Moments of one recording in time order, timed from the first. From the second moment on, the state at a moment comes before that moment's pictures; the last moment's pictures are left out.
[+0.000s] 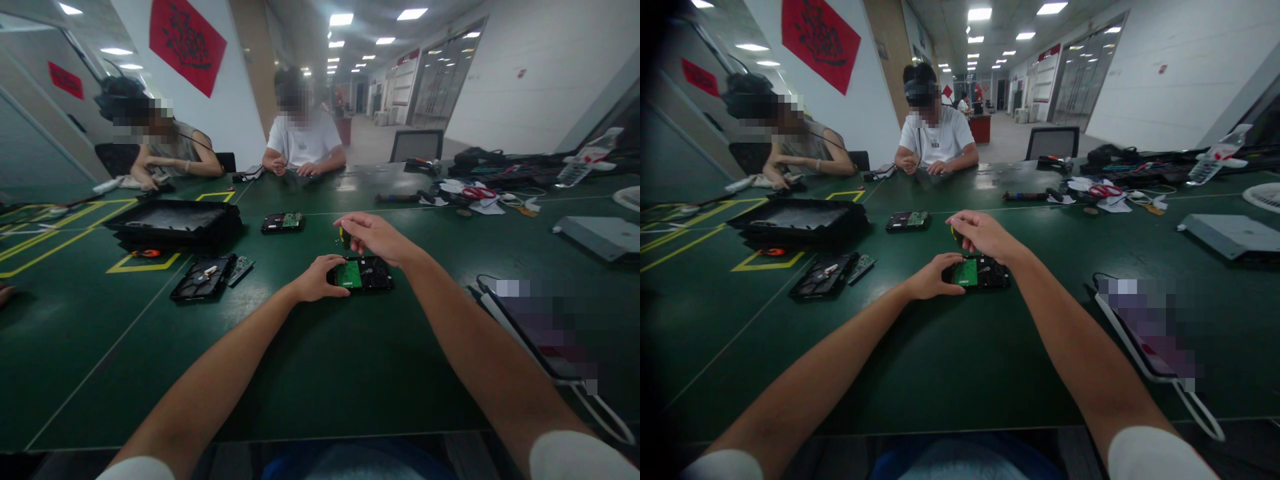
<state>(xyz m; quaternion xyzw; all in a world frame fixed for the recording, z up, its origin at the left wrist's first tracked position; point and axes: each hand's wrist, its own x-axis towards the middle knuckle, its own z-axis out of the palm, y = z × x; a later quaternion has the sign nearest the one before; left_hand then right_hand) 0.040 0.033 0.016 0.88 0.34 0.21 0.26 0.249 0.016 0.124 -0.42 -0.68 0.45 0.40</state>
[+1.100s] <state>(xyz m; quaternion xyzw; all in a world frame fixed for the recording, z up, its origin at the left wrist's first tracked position) 0.040 0.032 0.016 0.88 0.34 0.21 0.25 0.249 0.016 0.125 -0.47 -0.67 0.43 0.38</state>
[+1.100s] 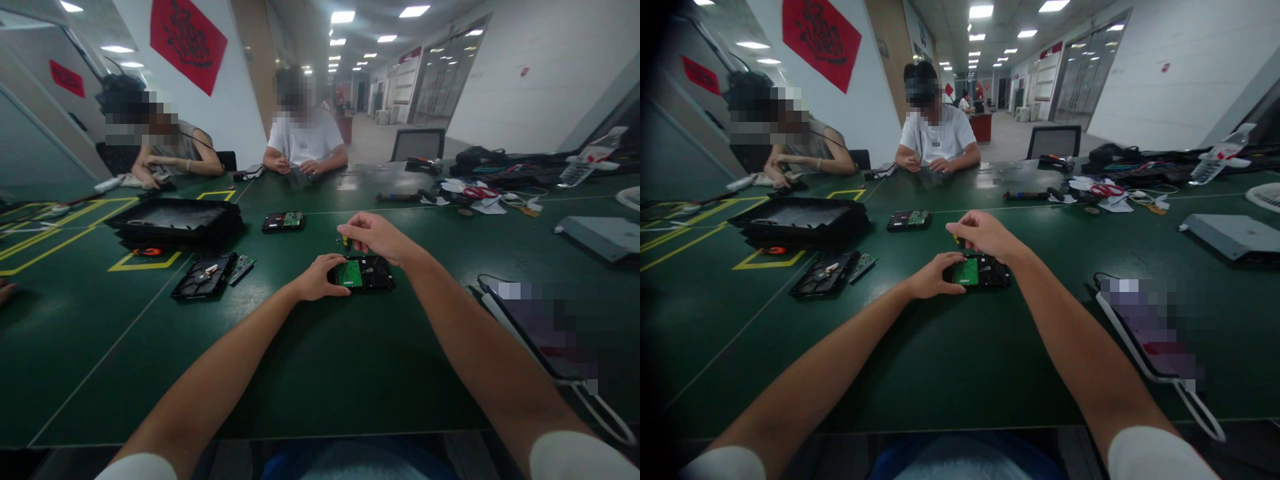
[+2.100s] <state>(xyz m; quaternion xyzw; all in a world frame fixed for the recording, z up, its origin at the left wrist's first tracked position) 0.040 0.034 0.015 0.88 0.34 0.20 0.26 0.251 0.017 0.124 -0.47 -0.68 0.43 0.37</state>
